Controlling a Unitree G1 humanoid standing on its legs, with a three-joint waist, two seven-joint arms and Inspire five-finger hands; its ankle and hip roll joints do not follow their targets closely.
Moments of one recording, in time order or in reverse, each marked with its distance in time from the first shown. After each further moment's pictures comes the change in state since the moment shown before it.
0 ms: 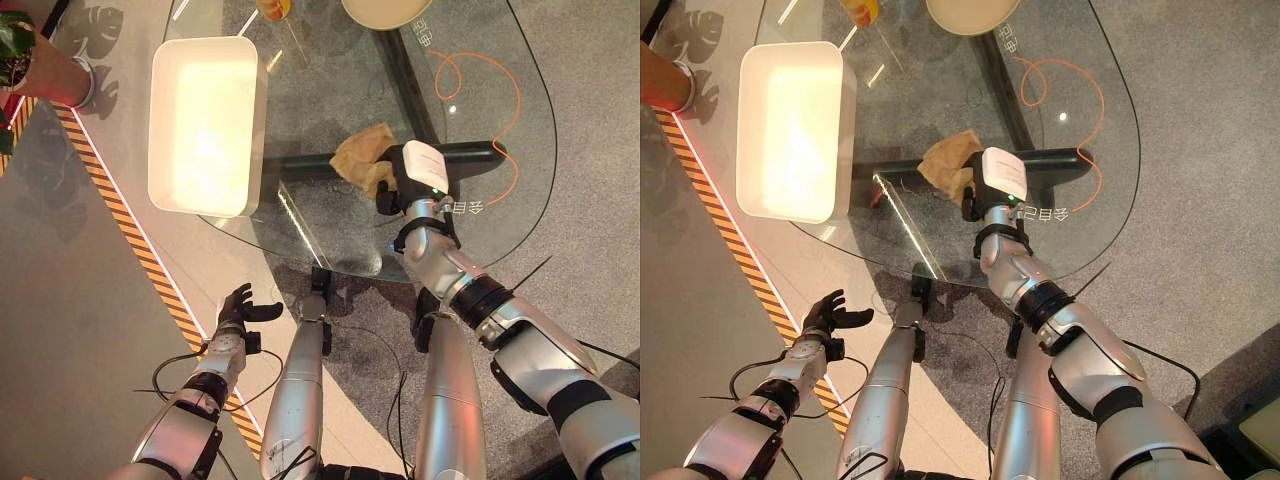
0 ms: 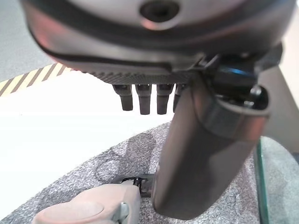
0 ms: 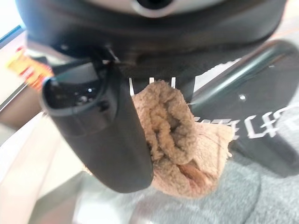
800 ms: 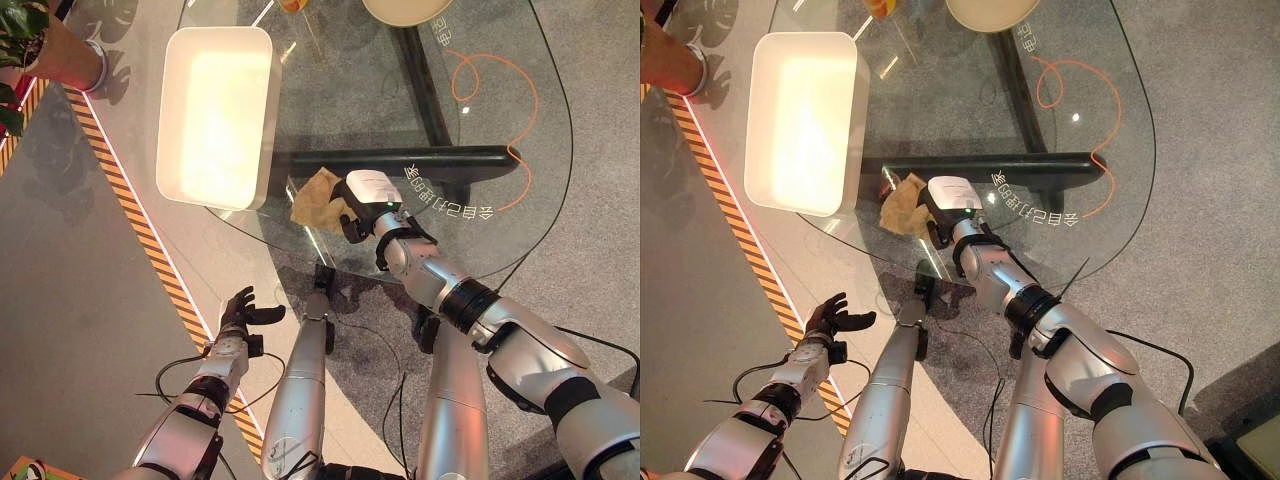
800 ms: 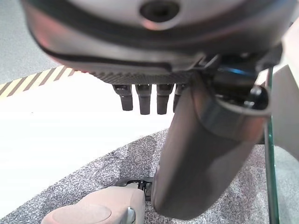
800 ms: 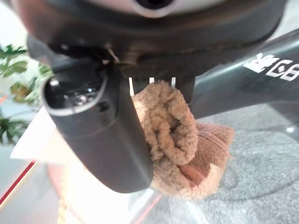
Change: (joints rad) left arm -0.001 -0.001 -0.001 -0.010 0.001 0.011 0.015; right arm -0.021 0.000 0.138 -0.006 -0.134 -0.130 0.274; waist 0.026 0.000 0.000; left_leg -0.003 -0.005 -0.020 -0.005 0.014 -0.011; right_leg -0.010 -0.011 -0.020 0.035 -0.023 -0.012
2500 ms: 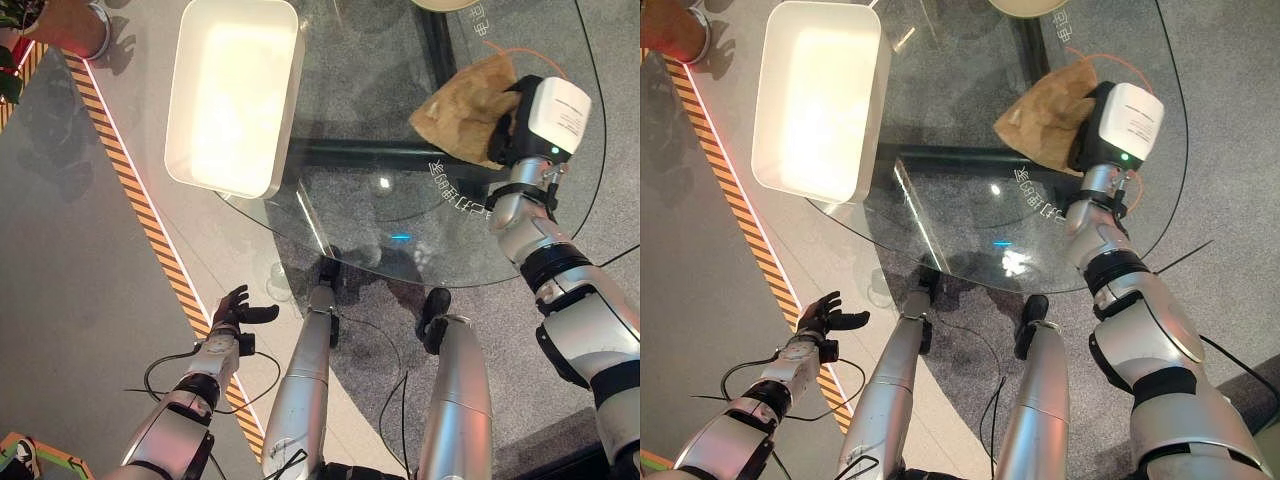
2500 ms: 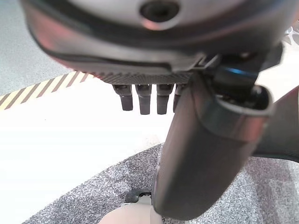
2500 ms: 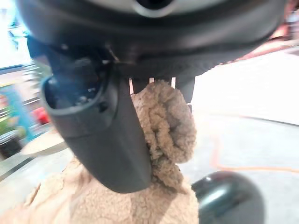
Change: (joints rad) left arm -0.008 0.062 -0.036 0.002 -0.023 0.012 -0.039; right arm -0.126 -0.251 -0.316 0.473 0.220 -0.107 -0.643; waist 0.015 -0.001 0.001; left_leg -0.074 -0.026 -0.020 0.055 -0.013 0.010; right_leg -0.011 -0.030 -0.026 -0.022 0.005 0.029
